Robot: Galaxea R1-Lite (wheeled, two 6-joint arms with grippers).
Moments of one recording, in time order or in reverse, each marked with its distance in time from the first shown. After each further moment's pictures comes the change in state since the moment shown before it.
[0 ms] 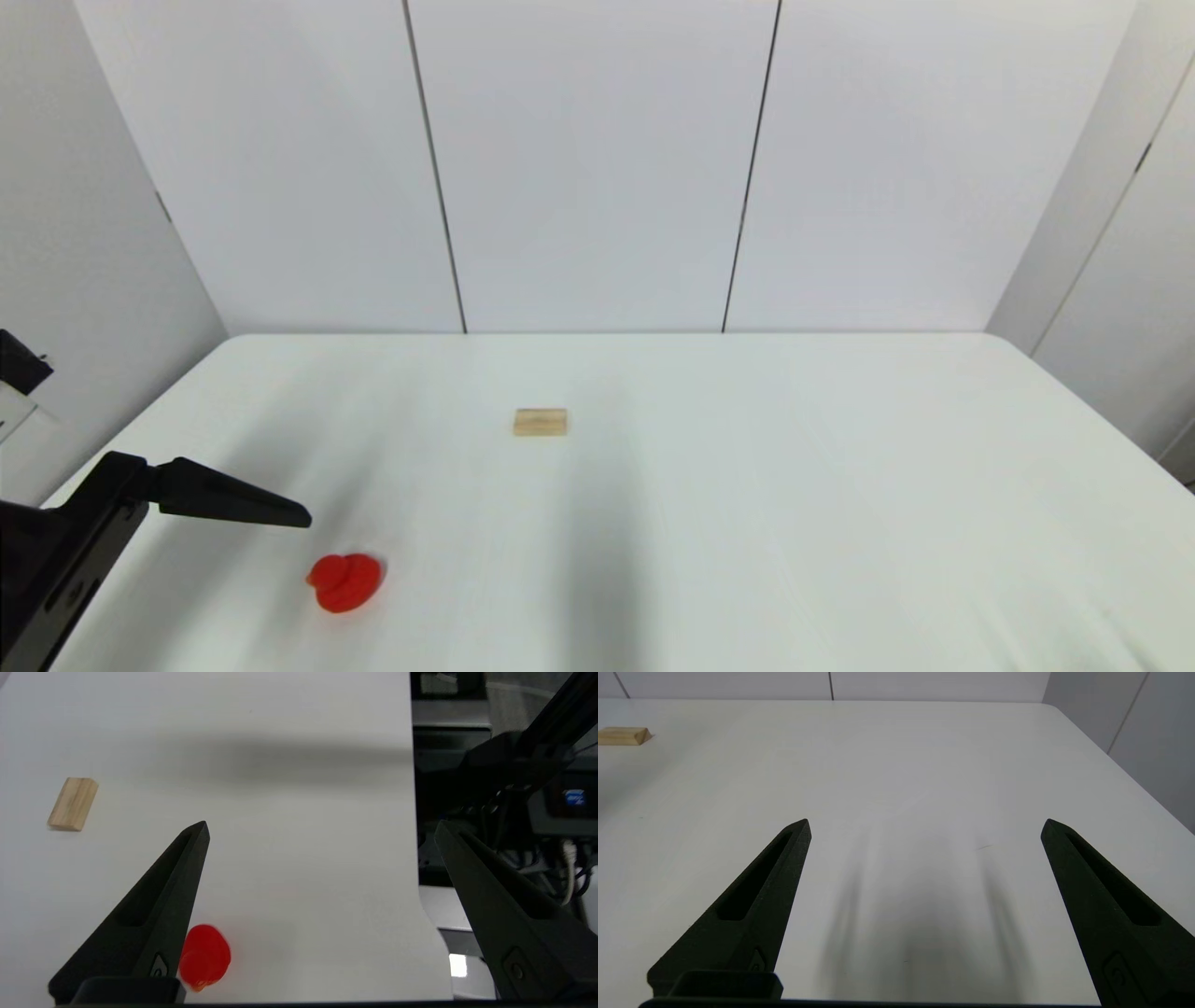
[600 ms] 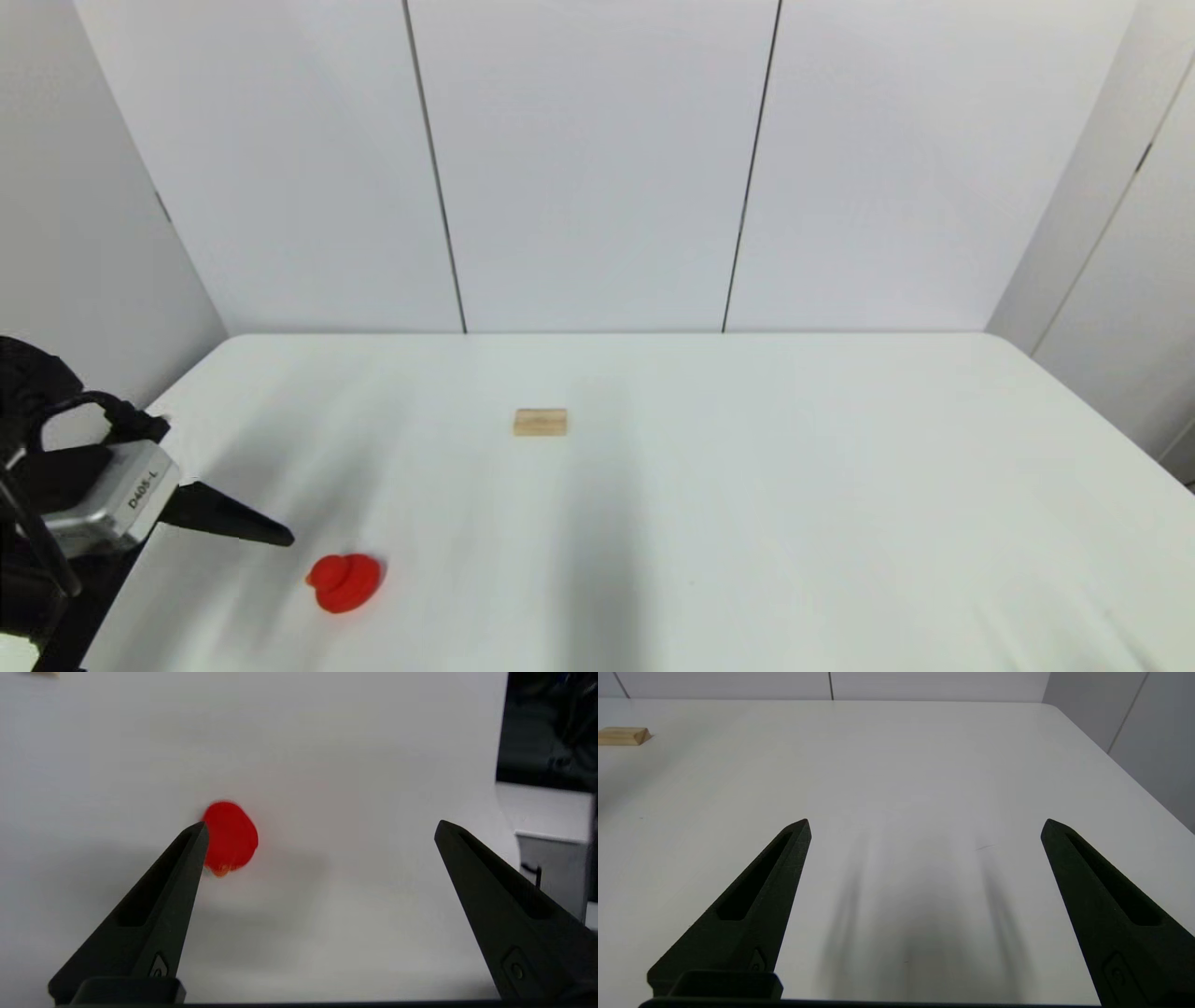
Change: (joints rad) left arm 0.092 0.119 0.041 -0.047 0.324 0.116; right arm 0.000 0.000 0.000 0.000 0.000 0.001
